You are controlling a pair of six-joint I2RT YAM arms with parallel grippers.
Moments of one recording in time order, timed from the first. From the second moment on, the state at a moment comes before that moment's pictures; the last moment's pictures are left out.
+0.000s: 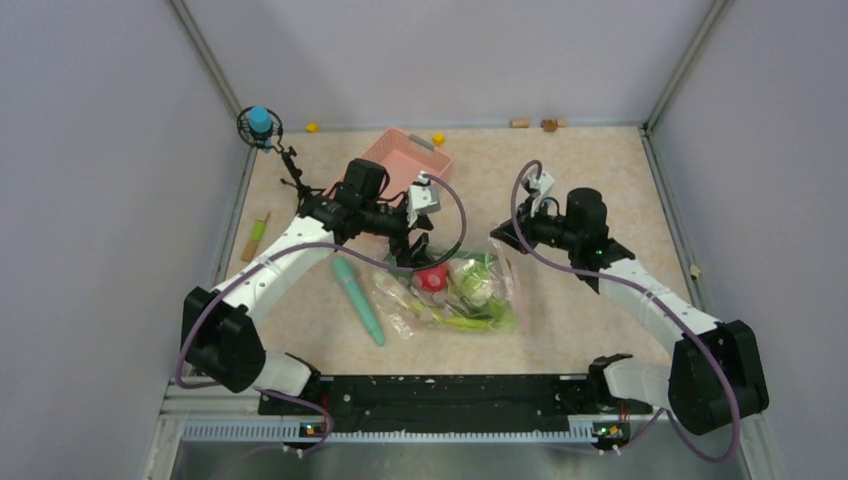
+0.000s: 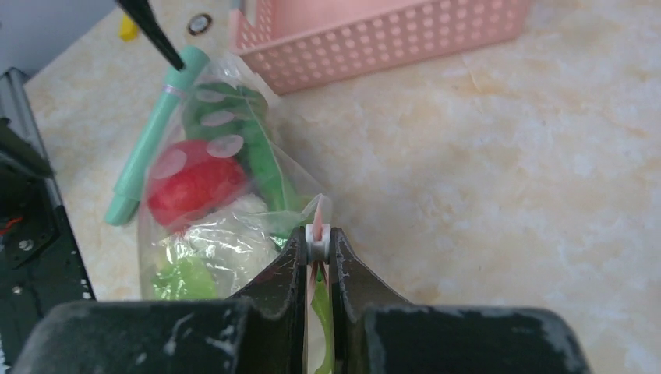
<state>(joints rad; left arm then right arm) -0.50 1.44 1.20 -0.57 0.84 0.58 0.32 1.20 0.65 0.18 -0.62 0.05</state>
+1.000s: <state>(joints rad) -0.50 1.29 1.20 -0.35 0.87 0.36 0.68 1.34 1.34 -0.49 -0.72 -0.34</state>
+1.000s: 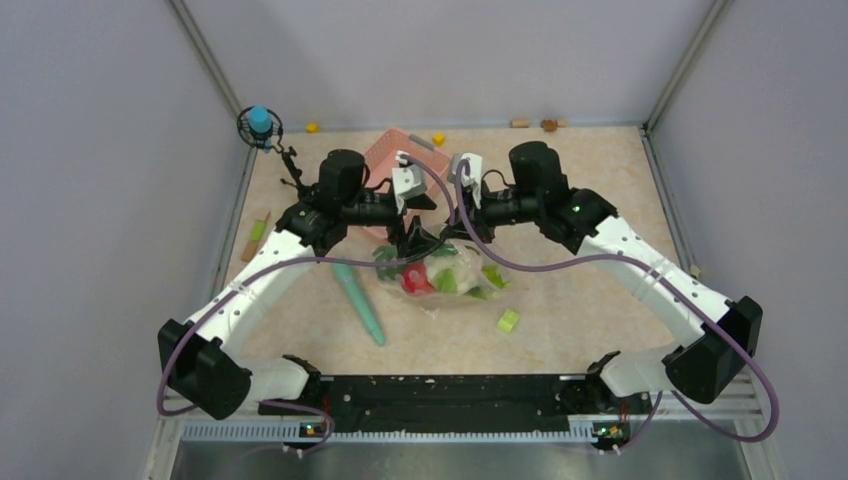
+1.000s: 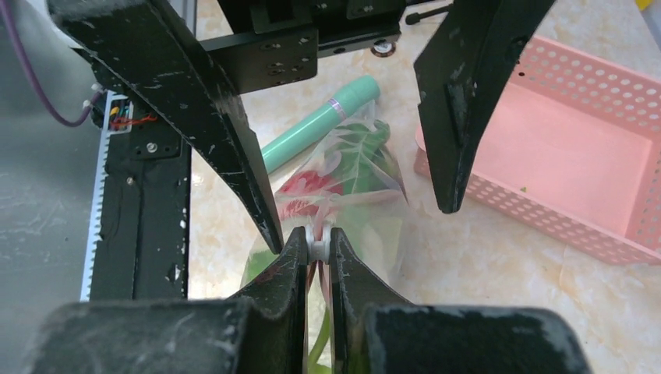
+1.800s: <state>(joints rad) -0.52 1.33 1.27 -0.46 0.98 0.48 0.69 1.46 1.64 -0.79 -0.73 -0.55</state>
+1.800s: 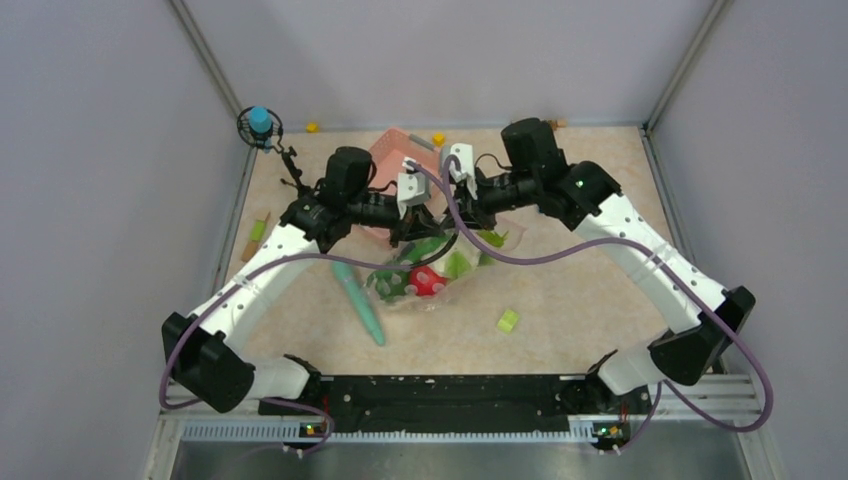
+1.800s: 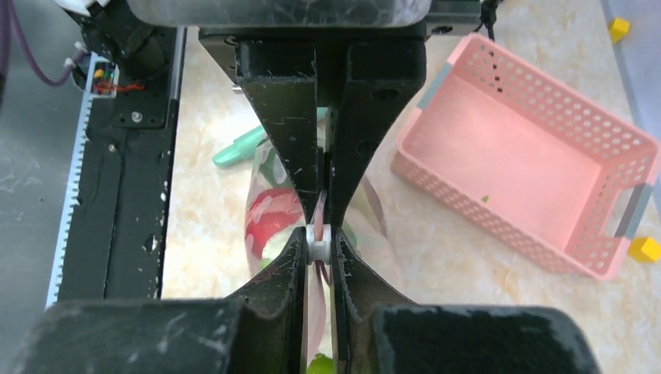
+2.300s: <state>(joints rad) -0.74 1.27 1.16 -0.26 0.57 0.30 0.70 0.87 0.96 -0.30 -0.45 -0.33</state>
